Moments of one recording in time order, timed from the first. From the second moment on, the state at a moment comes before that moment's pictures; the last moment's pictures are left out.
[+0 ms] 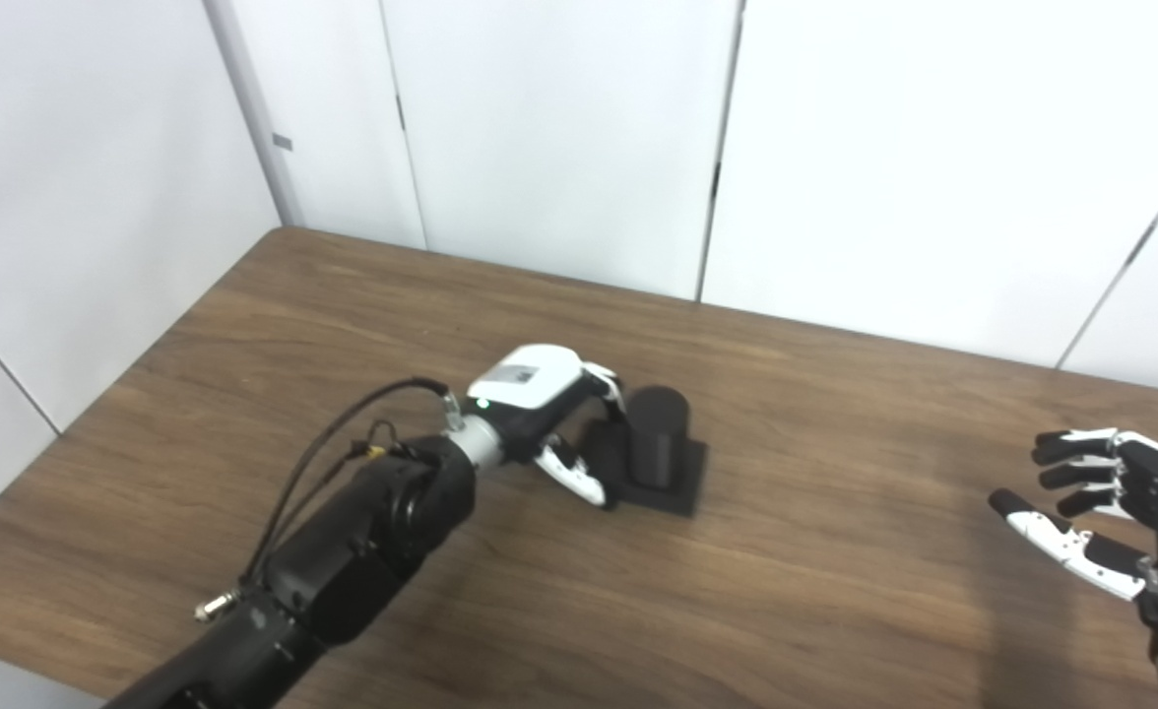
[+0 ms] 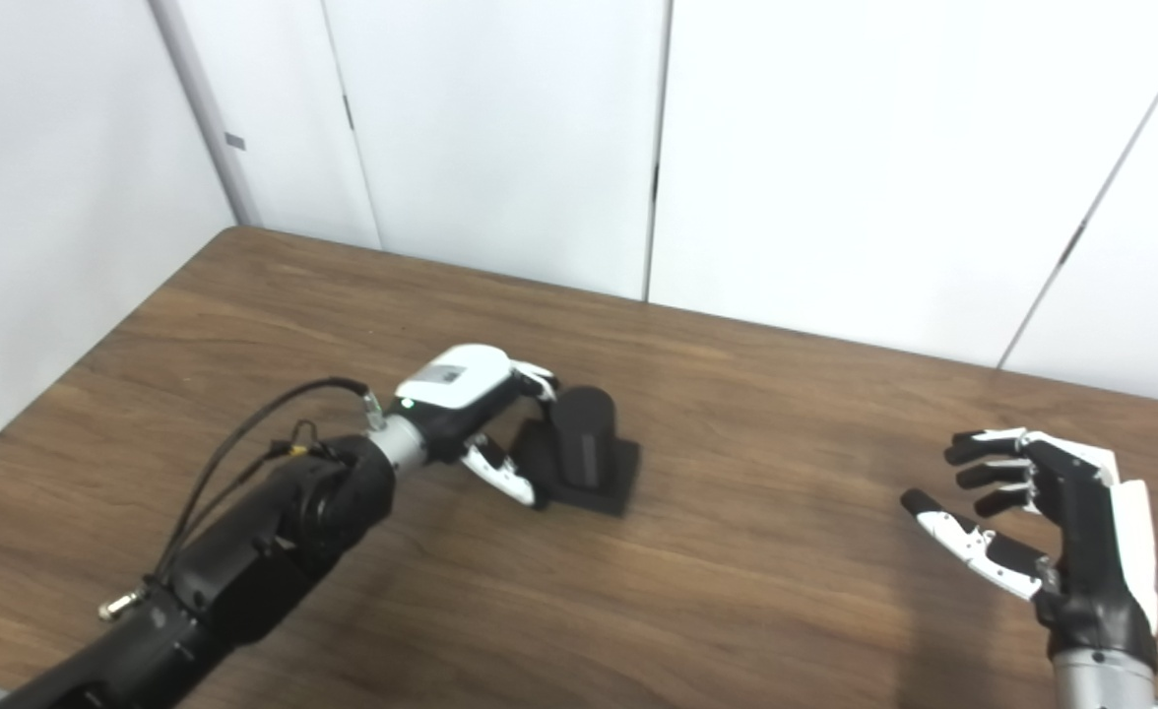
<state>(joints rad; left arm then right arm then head) -0.34 0.43 -0.41 0.04 0.68 0.07 -0.23 -0.05 -0.19 -0.05 -0.30 -0.36 0.14 -0.05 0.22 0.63</state>
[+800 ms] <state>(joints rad) -0.36 0.37 -0.55 0.04 0.72 -0.07 -0.22 -0.05 -0.18 -0.05 -0.26 -0.37 0.07 -0.06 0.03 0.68</state>
